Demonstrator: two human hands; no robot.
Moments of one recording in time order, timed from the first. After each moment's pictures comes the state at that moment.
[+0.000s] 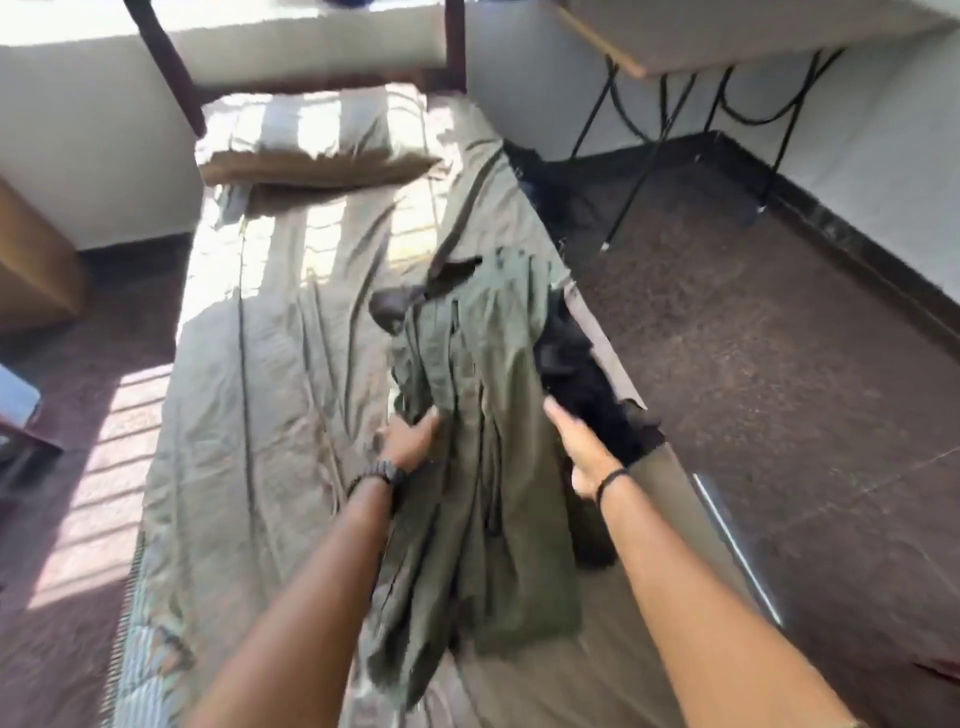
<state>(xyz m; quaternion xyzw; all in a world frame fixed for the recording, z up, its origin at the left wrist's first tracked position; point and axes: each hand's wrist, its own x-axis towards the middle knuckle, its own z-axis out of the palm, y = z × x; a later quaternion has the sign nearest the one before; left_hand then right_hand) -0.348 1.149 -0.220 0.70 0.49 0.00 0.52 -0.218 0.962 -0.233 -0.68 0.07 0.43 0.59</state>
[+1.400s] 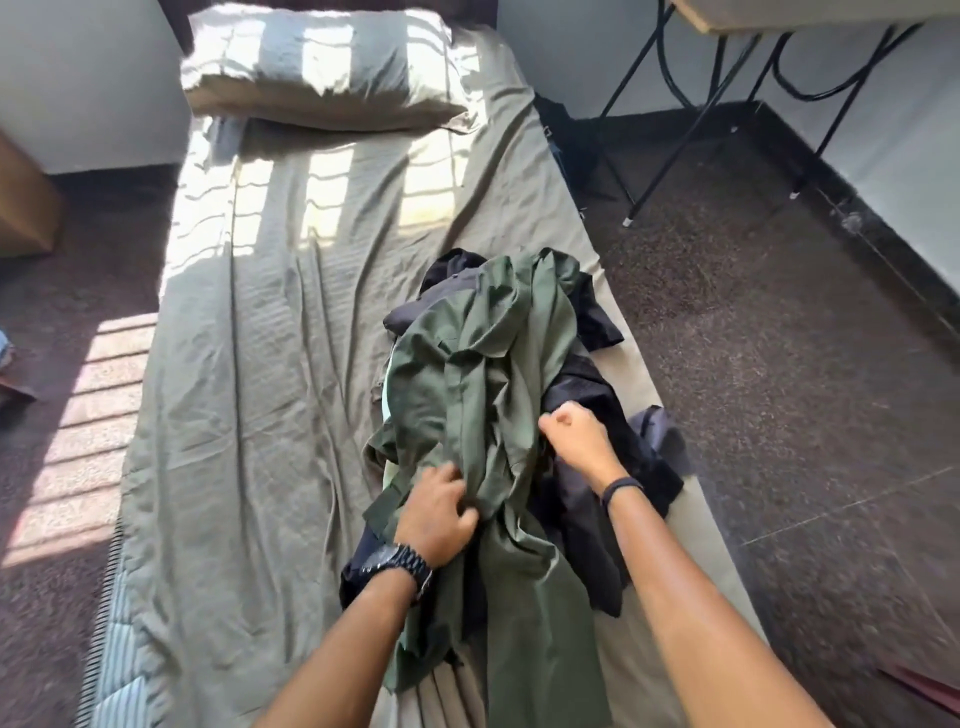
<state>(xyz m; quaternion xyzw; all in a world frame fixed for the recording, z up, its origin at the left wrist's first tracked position) -0.390 1.107 -0.231 0.91 0.26 -0.07 0.31 -0.213 1.002 -0.179 -0.90 -0.14 0.30 0.29</state>
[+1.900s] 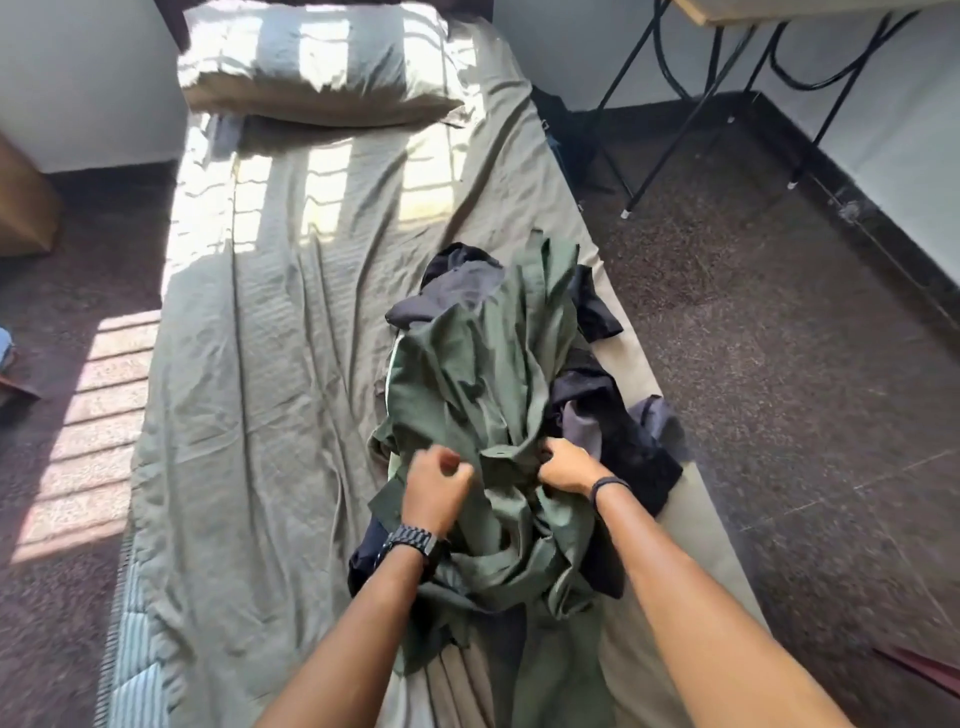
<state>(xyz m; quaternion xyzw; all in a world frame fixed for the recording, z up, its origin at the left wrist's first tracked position) -0.380 1.113 -0.217 0.74 0.46 0.01 0.49 -0.224 0.993 -0.218 -0.86 -0.20 0.45 0.10</state>
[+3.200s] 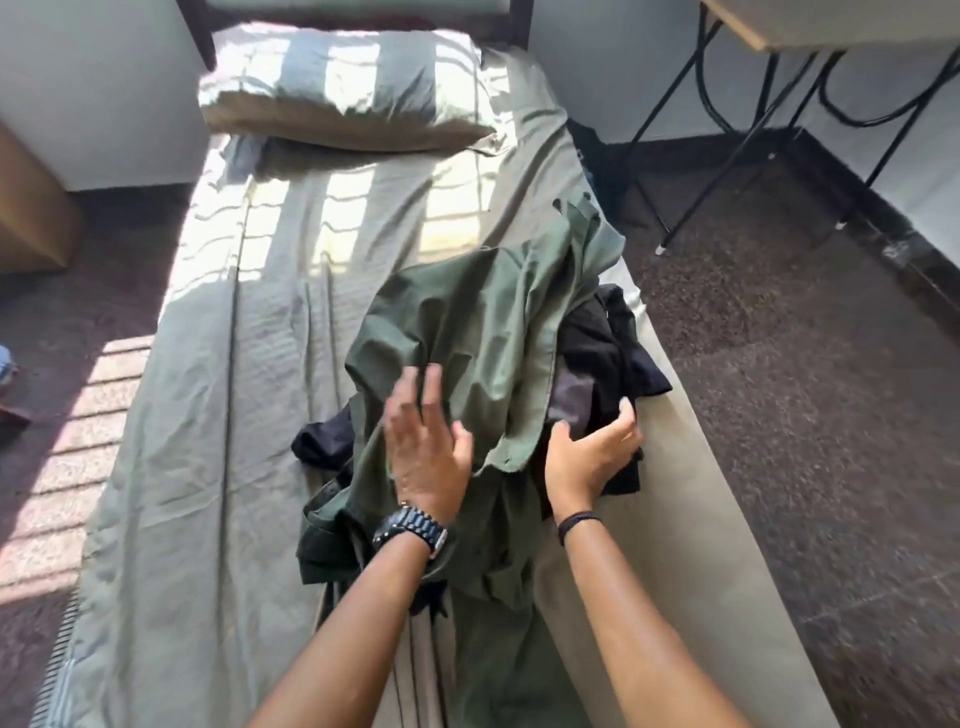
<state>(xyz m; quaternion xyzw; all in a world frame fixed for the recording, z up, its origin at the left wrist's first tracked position) -0.288 1.202 -0.248 0.86 0.36 0.29 0.20 -0.187 1.100 -0.247 -0.86 0.07 -0.04 0.50</state>
